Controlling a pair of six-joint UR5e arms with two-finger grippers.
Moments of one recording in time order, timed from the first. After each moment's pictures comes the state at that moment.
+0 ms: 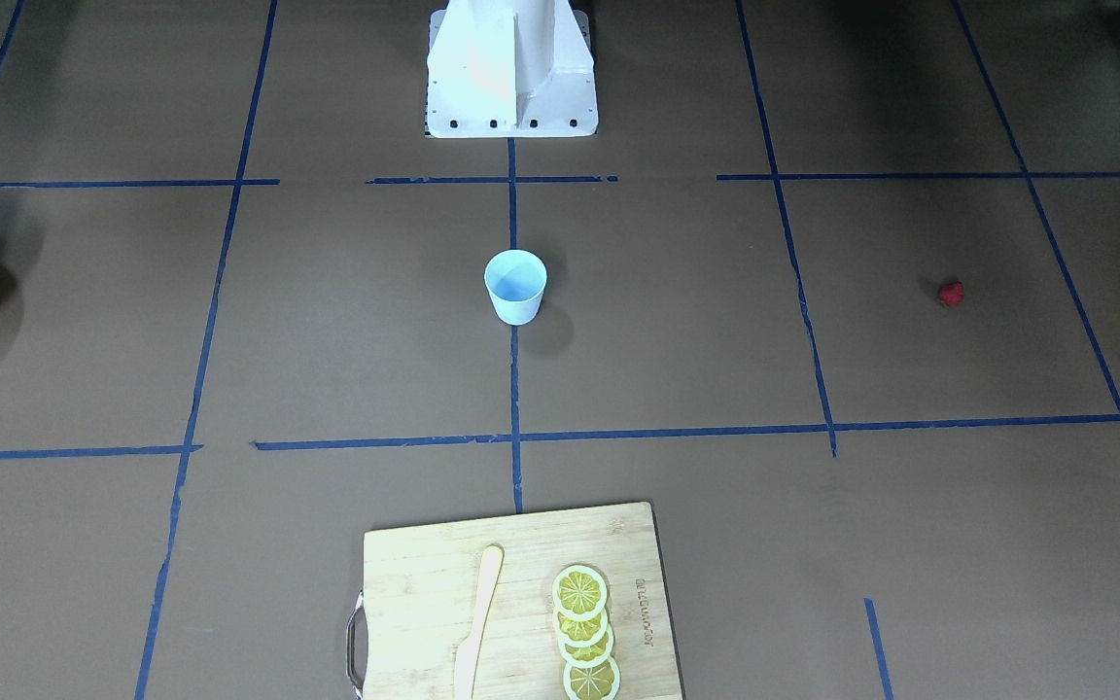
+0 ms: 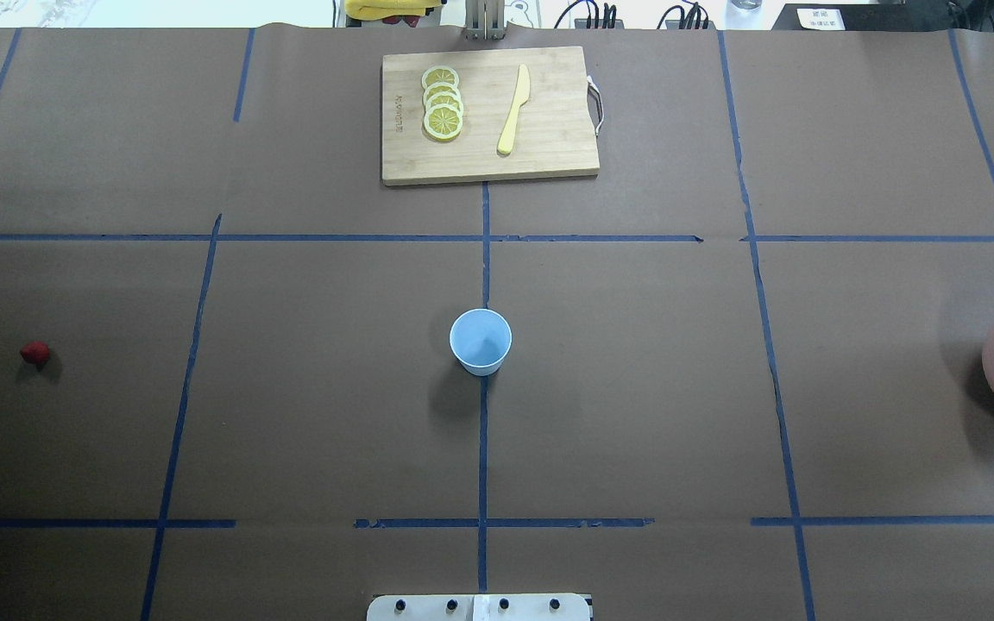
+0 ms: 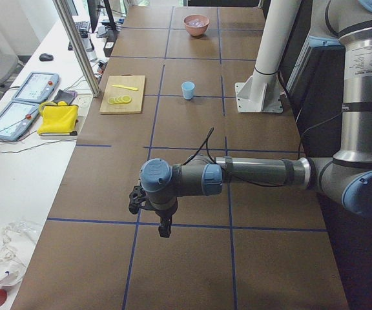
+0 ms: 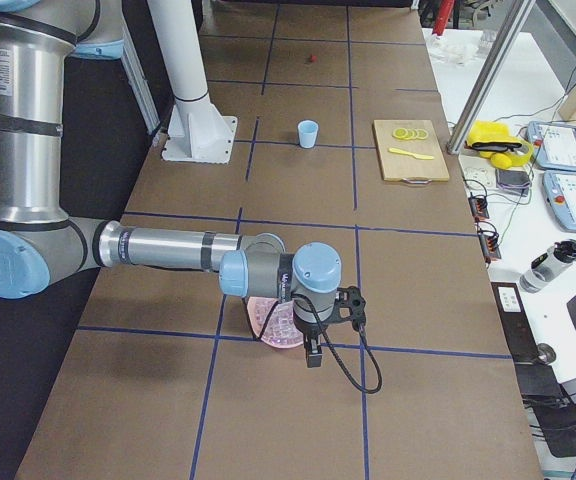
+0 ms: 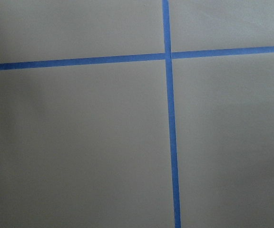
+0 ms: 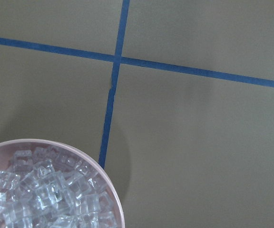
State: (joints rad) left arm -1.60 -1.50 -1.66 -1.48 -2.37 0.14; right arm 1.60 -1.68 1.66 -1.56 2.29 -0.16
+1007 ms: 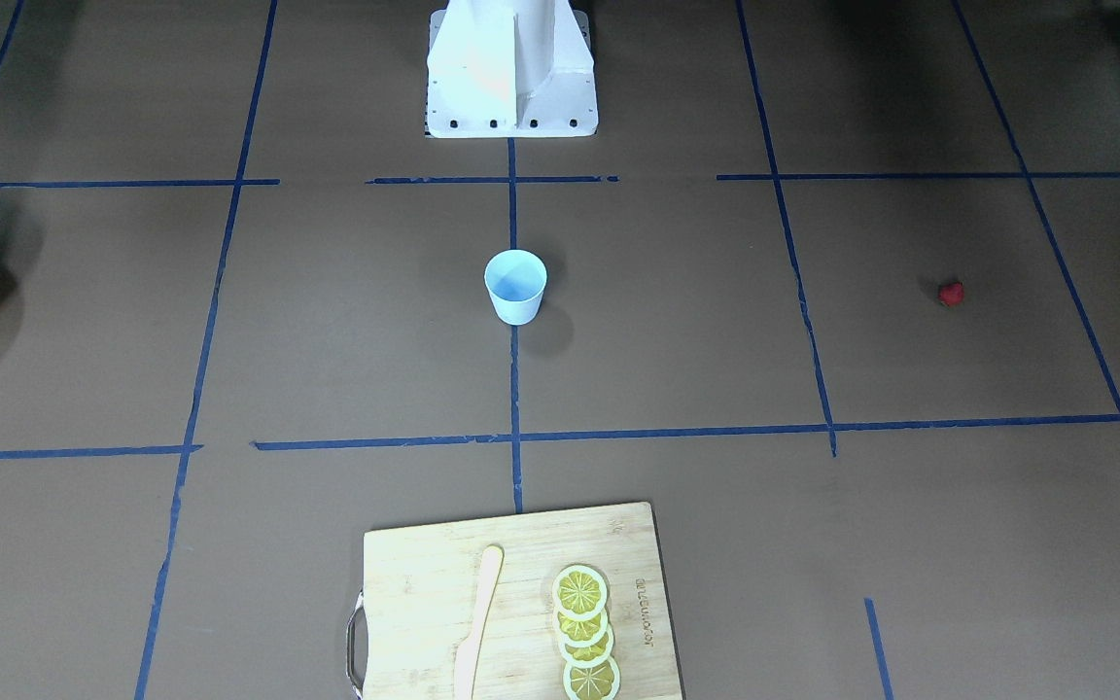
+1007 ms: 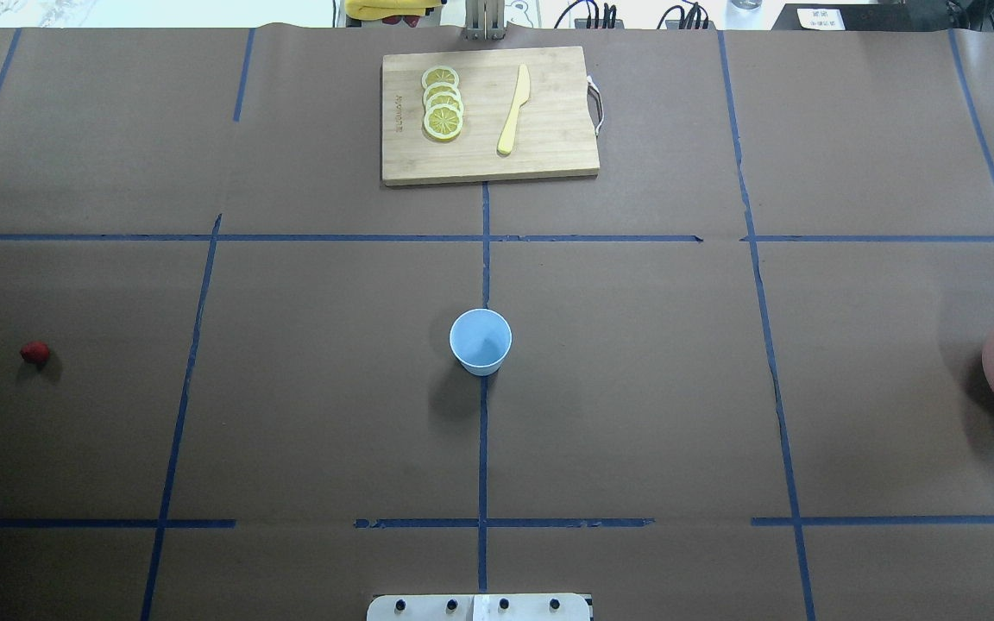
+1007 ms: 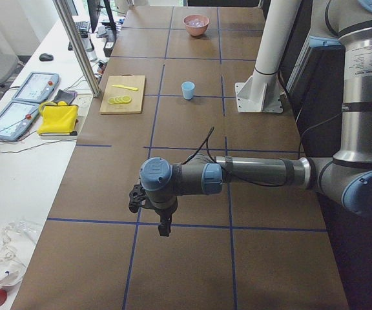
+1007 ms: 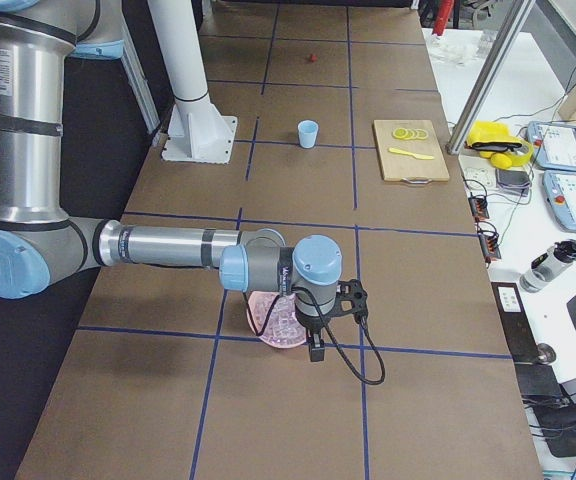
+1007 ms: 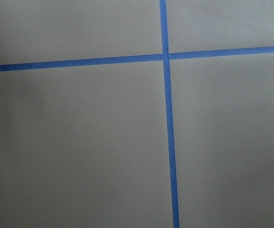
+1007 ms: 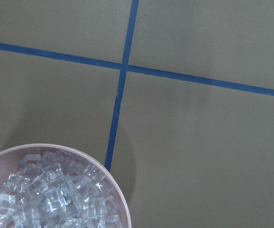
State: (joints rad) left arm -1.59 -1.50 -1.67 -1.48 -2.37 0.14; right arm 1.60 -1.68 1.69 -1.56 2.29 -0.16
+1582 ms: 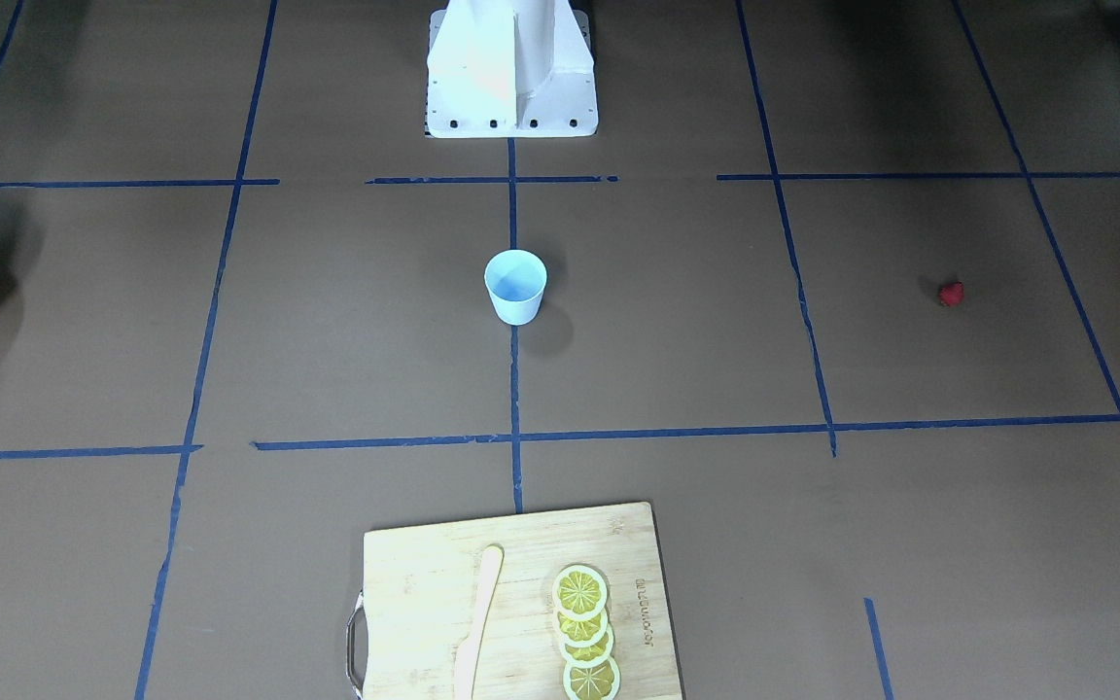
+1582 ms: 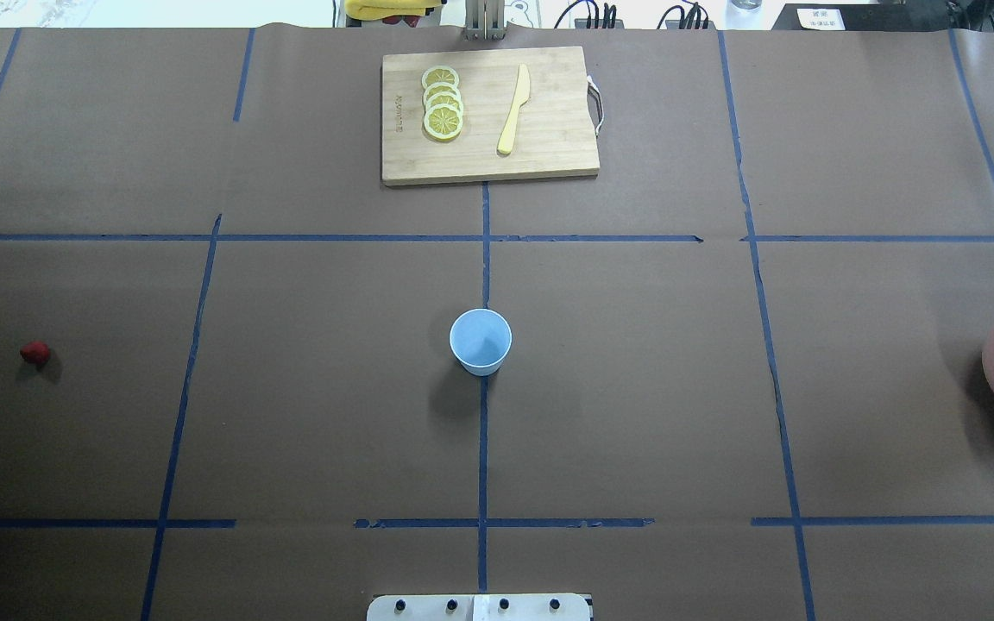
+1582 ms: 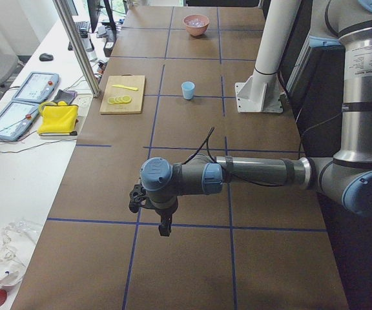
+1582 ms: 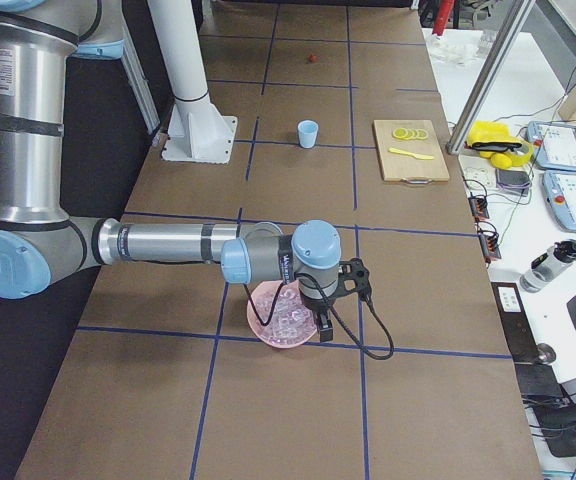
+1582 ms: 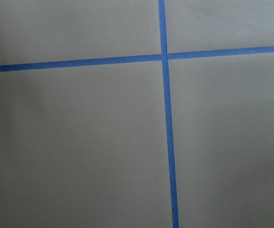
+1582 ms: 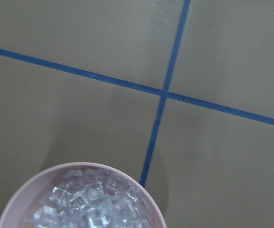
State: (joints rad) left arm -1.59 -1.50 -1.66 -1.48 -2.37 0.14; right arm 1.54 -1.69 1.74 -1.46 2.37 -0.12
